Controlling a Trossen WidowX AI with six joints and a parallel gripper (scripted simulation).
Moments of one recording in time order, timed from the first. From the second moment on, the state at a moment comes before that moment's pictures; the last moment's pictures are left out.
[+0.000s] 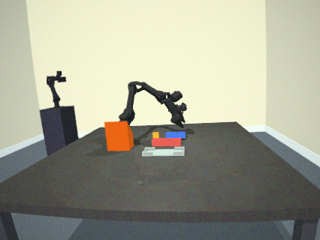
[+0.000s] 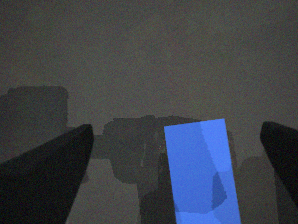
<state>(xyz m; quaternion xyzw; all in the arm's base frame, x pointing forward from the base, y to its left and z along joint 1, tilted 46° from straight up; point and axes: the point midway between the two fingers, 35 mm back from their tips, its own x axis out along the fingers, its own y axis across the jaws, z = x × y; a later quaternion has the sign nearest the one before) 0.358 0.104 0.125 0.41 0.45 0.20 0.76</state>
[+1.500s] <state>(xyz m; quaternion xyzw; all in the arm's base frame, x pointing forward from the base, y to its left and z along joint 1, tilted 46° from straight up) 0.272 -0.006 0.058 0.29 0.66 0.26 0.65</state>
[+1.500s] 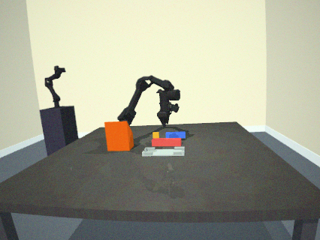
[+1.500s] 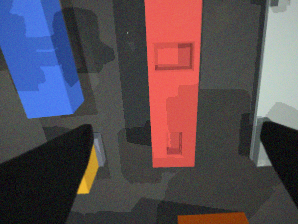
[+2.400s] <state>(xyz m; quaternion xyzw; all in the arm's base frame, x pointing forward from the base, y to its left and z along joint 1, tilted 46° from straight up) 0.272 0.048 -0.001 0.28 0.65 0.27 0.65</state>
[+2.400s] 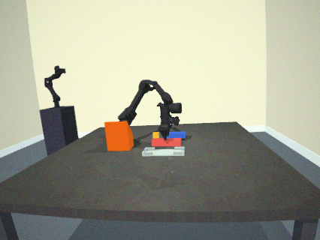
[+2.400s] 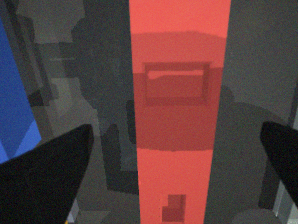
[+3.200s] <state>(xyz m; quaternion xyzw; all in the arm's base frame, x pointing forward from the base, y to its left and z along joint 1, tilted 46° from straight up) 0.270 0.075 -0.025 0.28 0.65 0.27 0.65</state>
